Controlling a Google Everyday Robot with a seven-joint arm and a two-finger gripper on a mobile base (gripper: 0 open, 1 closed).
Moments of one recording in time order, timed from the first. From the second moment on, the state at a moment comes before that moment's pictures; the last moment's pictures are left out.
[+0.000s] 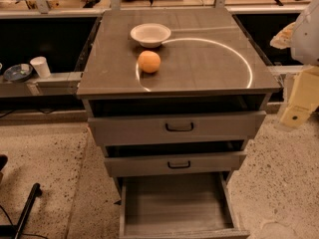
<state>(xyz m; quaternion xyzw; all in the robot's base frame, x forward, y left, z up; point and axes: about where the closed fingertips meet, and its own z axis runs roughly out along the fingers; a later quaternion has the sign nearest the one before) 0.438 -0.217 0.976 -0.60 0.78 -0.03 0.16</state>
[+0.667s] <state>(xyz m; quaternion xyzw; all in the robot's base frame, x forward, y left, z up) 0.468 -0.192 0.981 -0.61 0.77 -0.03 0.17</state>
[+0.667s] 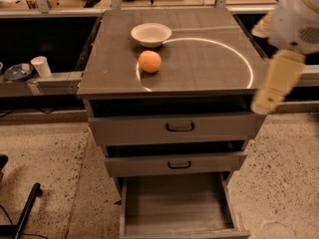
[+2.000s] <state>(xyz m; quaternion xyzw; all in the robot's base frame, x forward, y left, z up) 0.616 -0.060 0.980 -0.61 0.75 0.02 0.24</state>
